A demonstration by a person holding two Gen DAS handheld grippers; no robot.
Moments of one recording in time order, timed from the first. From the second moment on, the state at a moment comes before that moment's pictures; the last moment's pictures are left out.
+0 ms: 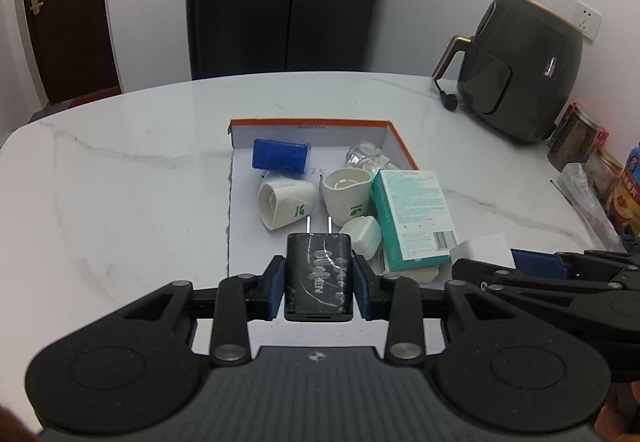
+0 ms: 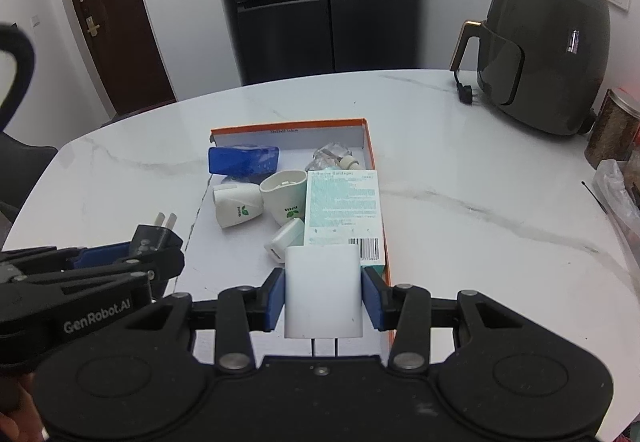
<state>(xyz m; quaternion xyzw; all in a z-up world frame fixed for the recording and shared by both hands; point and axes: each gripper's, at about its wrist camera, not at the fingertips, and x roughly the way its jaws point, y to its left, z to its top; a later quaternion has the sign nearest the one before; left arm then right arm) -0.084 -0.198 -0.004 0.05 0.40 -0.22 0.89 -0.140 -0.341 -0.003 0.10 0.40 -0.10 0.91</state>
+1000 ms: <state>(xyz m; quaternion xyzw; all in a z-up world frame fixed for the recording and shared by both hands) -0.078 -0.206 -0.014 0.03 0.44 -0.19 0.87 -0.123 -0.356 -0.011 0.09 0.41 -0.09 0.90</state>
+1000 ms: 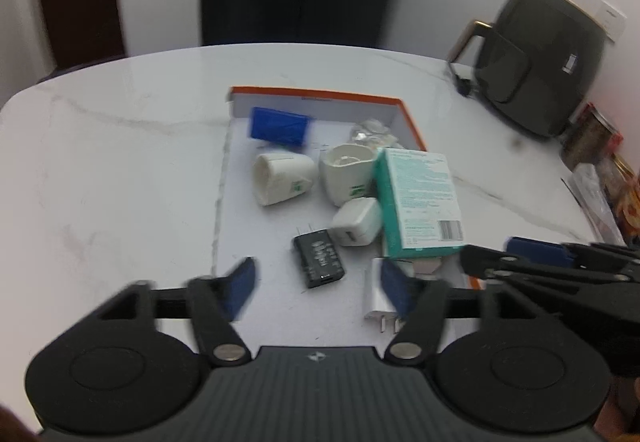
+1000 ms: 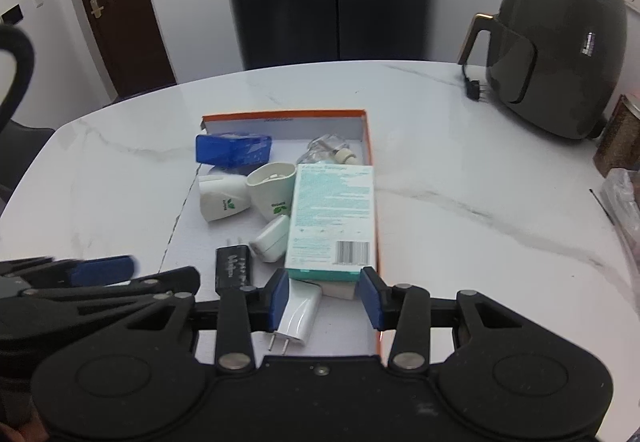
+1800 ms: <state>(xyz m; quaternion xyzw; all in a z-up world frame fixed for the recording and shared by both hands) -0.116 -0.214 -0.001 0.07 0.46 -0.15 0.87 -0.166 -0.371 0.000 0.10 0.43 -0.10 0.89</state>
